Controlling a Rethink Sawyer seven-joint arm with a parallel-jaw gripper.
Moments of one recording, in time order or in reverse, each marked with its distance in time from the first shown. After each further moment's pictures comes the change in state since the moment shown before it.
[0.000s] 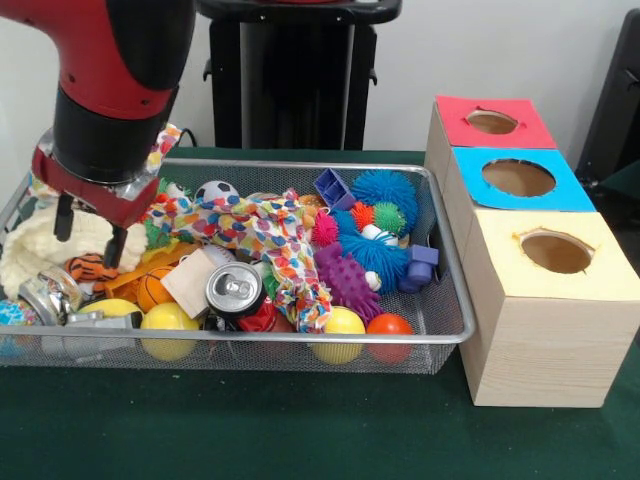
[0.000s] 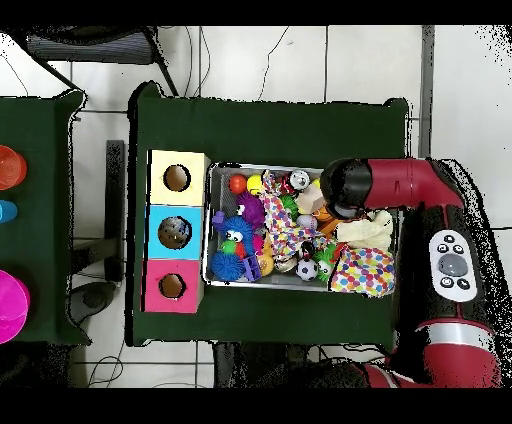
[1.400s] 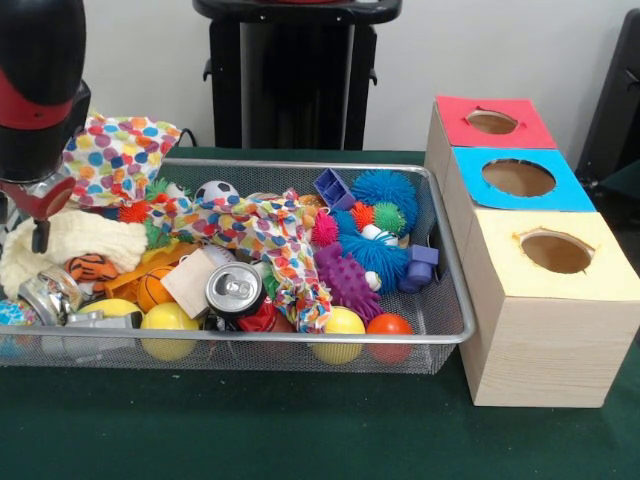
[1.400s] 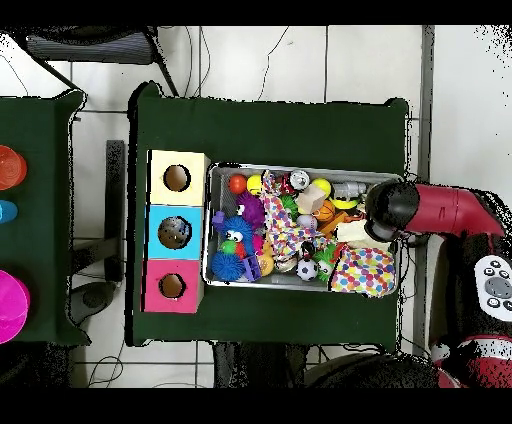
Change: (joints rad) arm -0.131 0.055 -0.028 0.004 -0.020 0.000 0.000
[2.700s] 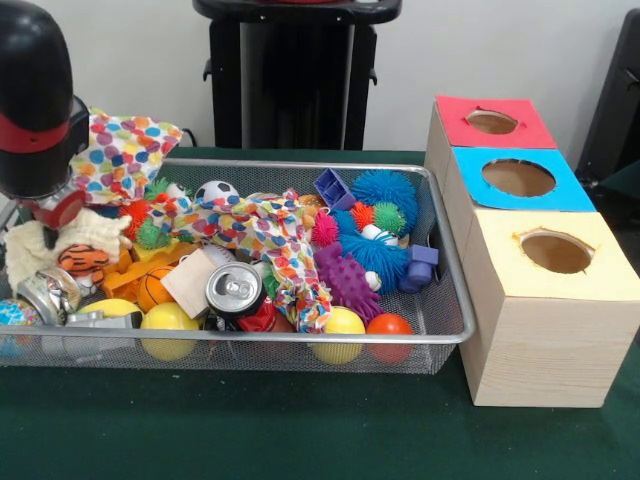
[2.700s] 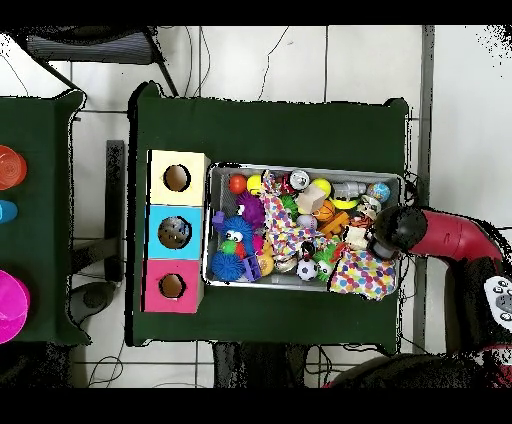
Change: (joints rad) arm -0.122 0.054 0.047 0.088 0.022 -0.069 0.000
